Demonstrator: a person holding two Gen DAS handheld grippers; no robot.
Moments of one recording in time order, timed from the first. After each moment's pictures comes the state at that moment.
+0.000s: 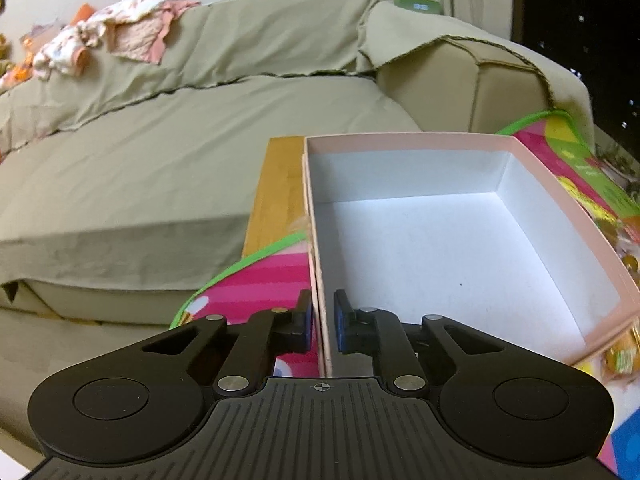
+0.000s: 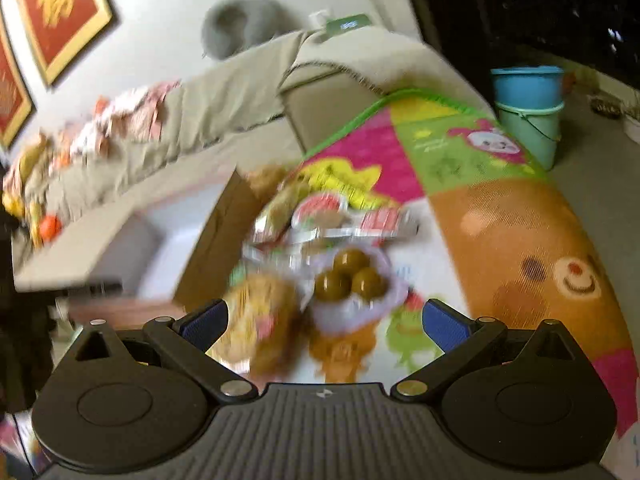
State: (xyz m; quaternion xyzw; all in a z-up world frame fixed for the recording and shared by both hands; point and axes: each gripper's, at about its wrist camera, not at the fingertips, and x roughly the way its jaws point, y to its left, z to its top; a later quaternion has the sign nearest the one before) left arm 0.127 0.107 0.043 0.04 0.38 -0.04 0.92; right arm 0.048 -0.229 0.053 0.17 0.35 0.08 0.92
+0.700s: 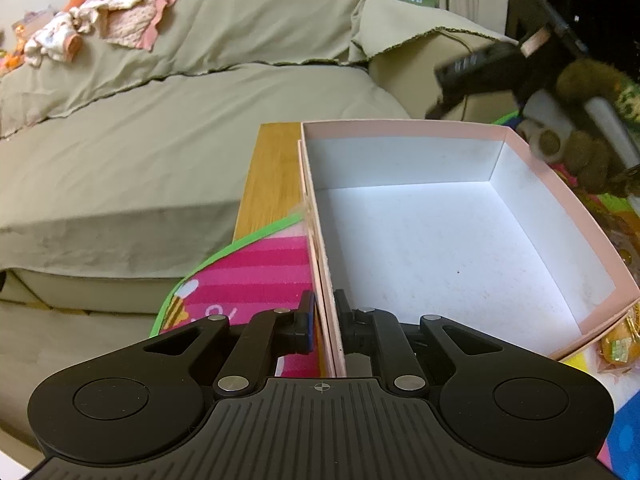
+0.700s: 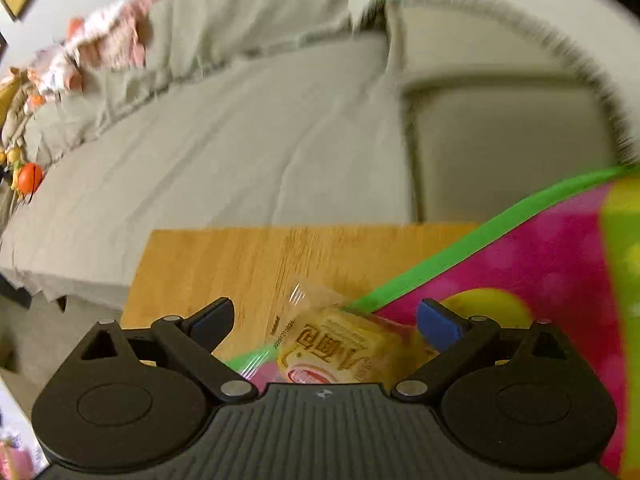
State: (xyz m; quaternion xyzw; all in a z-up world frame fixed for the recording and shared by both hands) left arm 0.132 0.114 0.038 0.02 0.39 -0.05 0.92; right arm 0.368 -0.092 0.036 0.08 0.52 0.13 0.84
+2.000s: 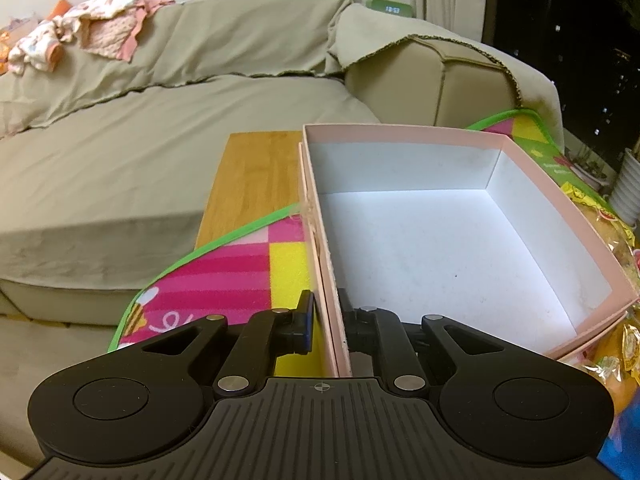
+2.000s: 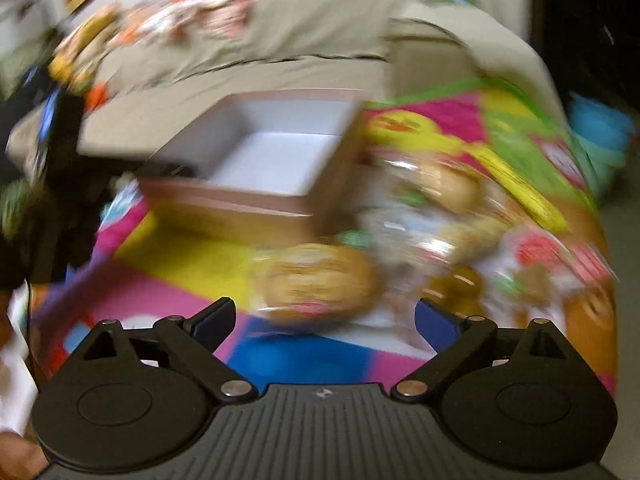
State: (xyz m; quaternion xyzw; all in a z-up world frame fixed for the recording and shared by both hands) left arm 0.130 0.094 0.030 0.02 0.37 -0.08 0.92; right arm 0.007 -0.134 0.056 -0.07 0.39 0.18 0.90
